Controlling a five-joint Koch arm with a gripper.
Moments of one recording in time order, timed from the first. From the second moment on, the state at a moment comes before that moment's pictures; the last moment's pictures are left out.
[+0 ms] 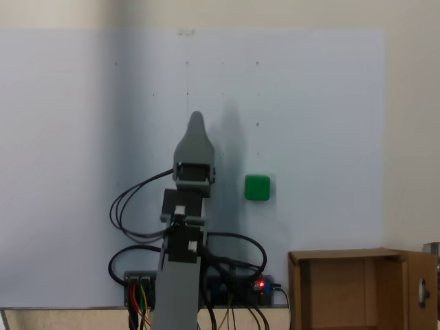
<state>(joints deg) 5.8 129.4 136.2 -14.2 -4.2</state>
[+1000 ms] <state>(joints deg) 32.4 126.7 84.4 87.1 23.8</state>
